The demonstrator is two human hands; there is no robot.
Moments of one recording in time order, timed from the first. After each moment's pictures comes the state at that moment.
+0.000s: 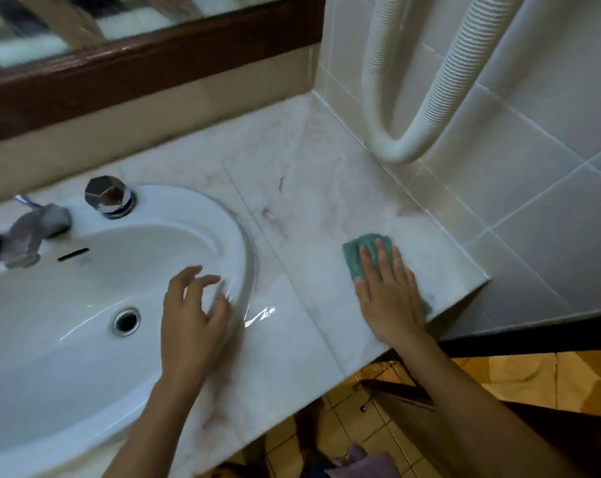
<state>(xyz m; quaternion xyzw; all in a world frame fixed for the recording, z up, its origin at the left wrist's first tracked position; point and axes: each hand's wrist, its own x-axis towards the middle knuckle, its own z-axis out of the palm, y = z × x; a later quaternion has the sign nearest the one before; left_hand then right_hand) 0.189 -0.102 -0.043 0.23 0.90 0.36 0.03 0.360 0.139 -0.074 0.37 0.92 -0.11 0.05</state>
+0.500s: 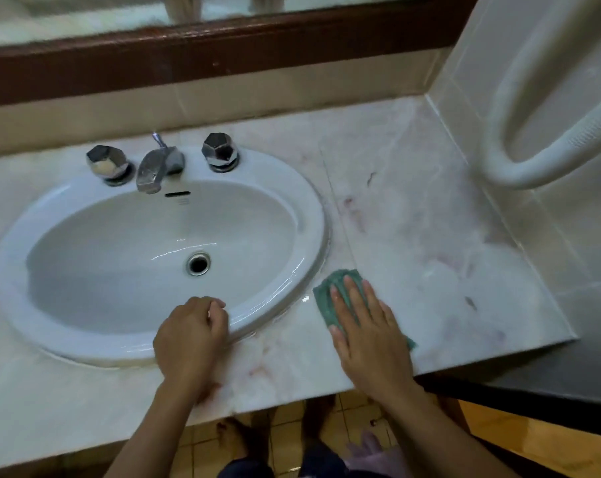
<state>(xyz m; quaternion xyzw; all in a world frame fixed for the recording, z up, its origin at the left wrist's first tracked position) 0.217 -0.205 -0.056 0.01 0.98 0.18 0.02 0.344 0.029 -0.073 0.11 0.99 -0.12 0.05</state>
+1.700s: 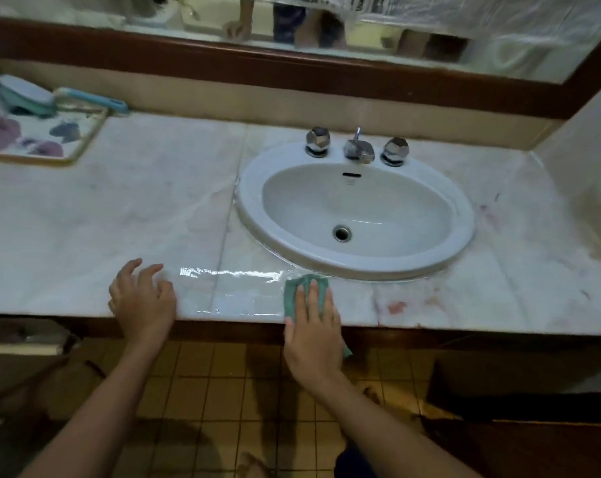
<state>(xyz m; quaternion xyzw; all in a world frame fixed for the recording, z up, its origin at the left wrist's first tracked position) 0.215 -0.626 -0.073 -0.15 0.94 0.29 -0.13 0.323 -0.386 -0.068 0.11 0.98 -0.13 0.04</state>
